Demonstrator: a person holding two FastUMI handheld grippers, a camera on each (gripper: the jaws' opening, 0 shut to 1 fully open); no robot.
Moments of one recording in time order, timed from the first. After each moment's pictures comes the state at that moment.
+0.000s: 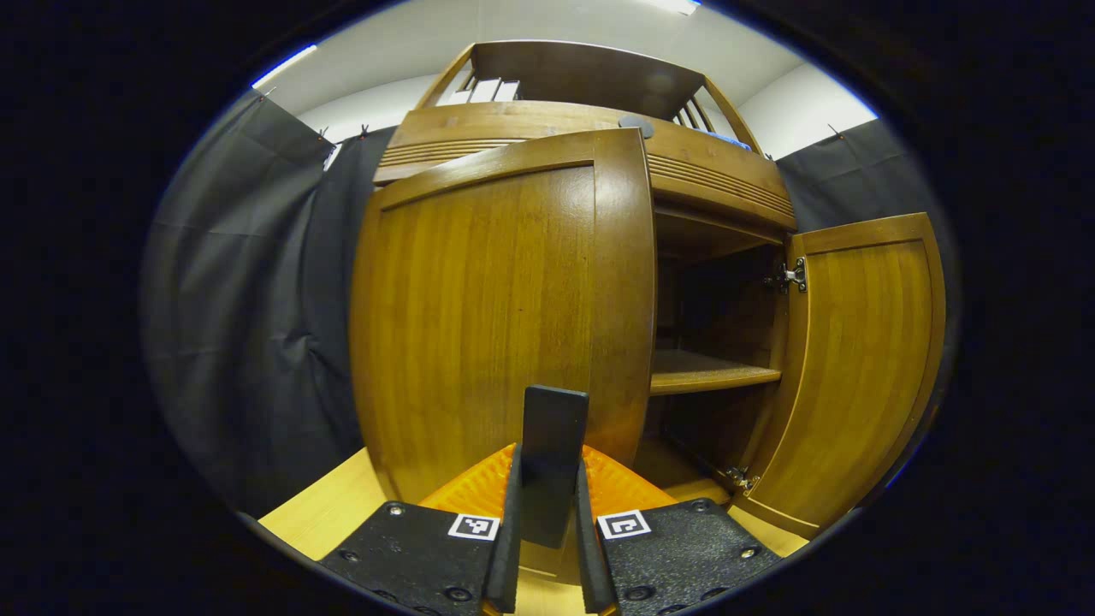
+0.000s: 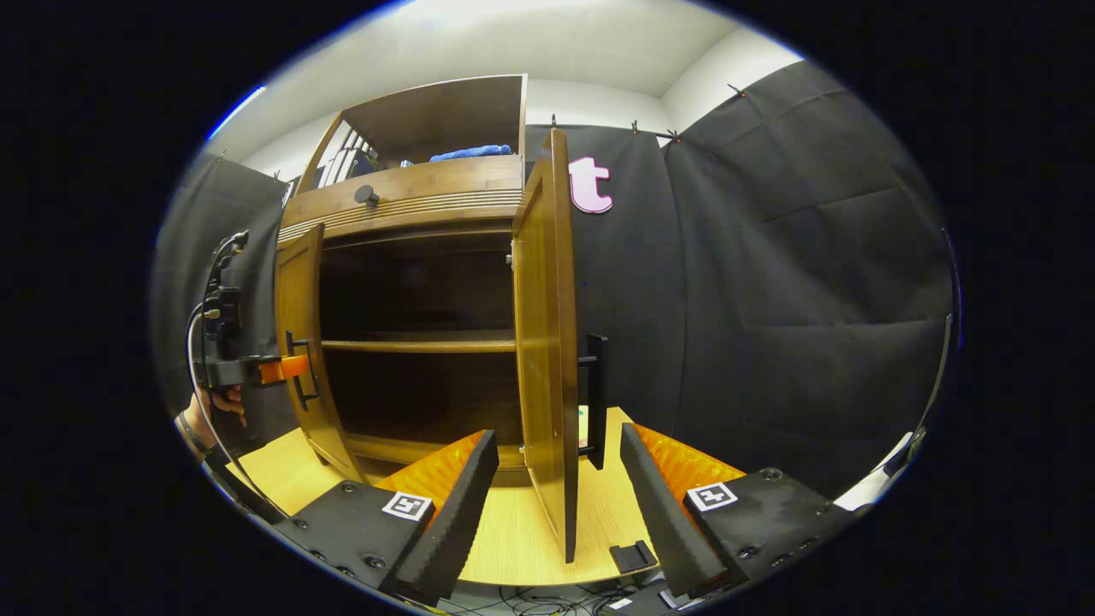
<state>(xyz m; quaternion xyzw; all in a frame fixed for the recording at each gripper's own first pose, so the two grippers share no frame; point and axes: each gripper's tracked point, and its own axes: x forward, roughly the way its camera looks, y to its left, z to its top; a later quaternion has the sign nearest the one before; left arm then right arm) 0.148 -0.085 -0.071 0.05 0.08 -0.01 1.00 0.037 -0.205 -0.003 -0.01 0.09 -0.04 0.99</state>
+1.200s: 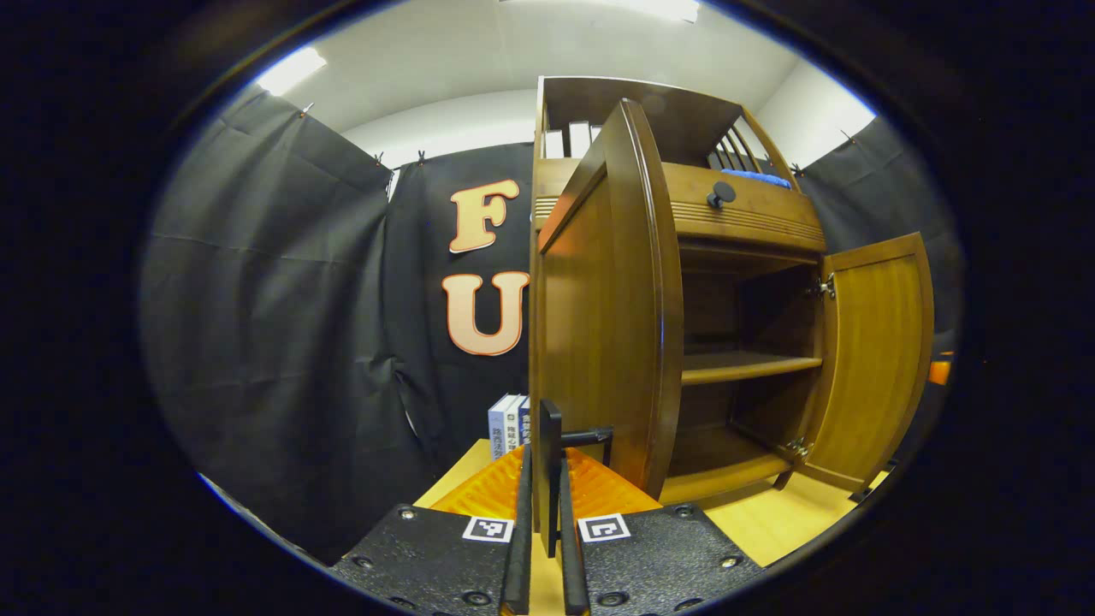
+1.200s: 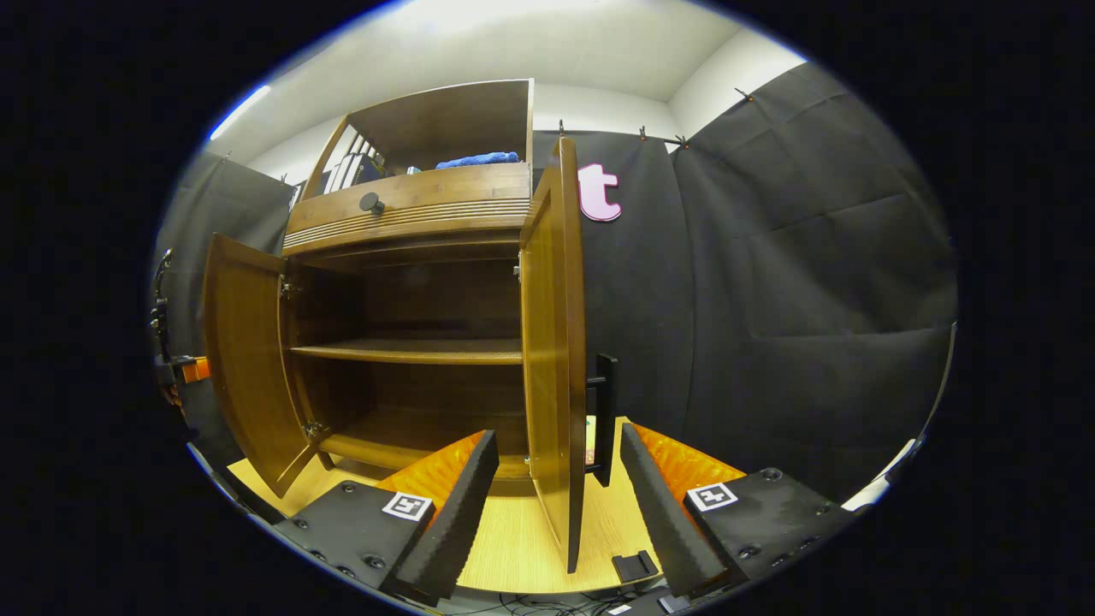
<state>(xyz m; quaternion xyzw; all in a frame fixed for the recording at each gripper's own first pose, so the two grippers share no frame) 0.058 0.091 -0.023 0.10 0.07 0.06 0.99 0.046 -0.207 0.005 -0.01 0.08 -0.03 1.00</state>
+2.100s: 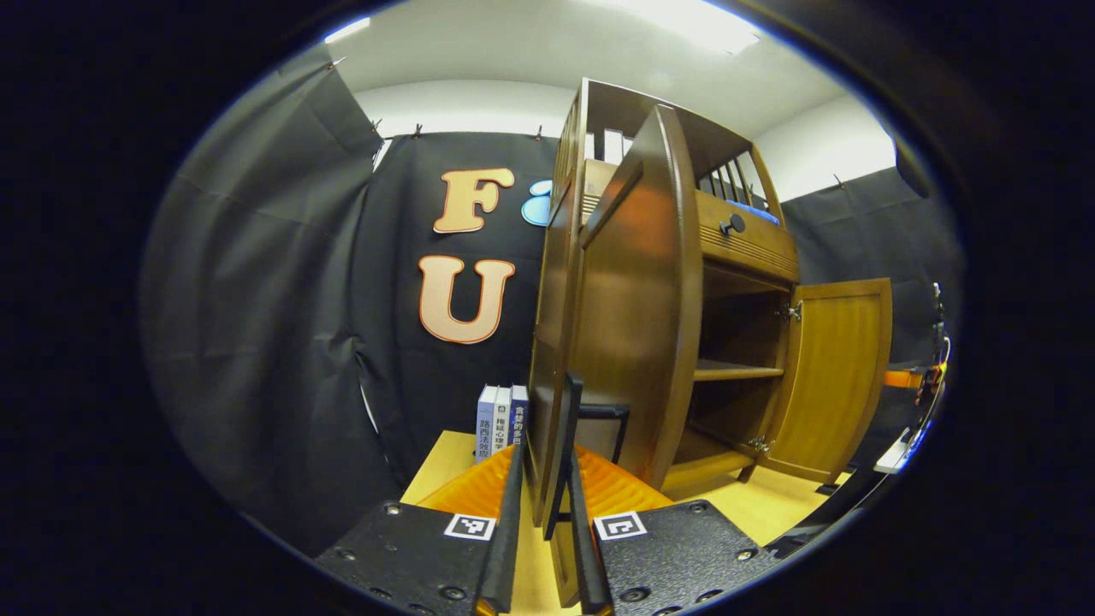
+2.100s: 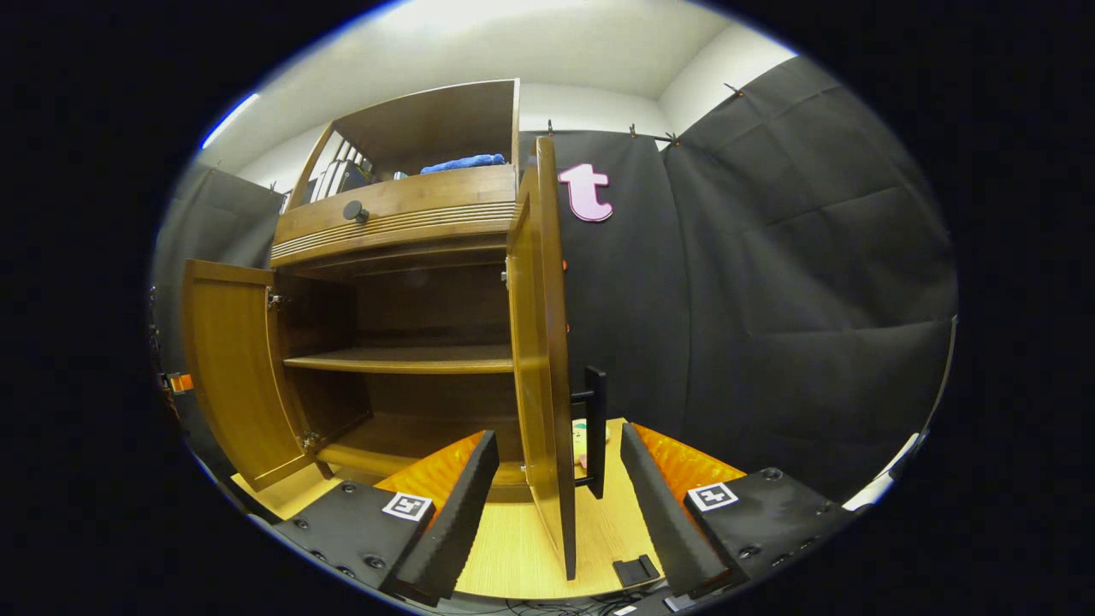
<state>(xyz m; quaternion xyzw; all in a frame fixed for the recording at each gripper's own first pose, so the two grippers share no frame) 0.040 0.167 -0.018 0.02 0.07 -0.06 1.00 0.058 -0.214 0.011 0.00 0.08 -0.04 1.00</state>
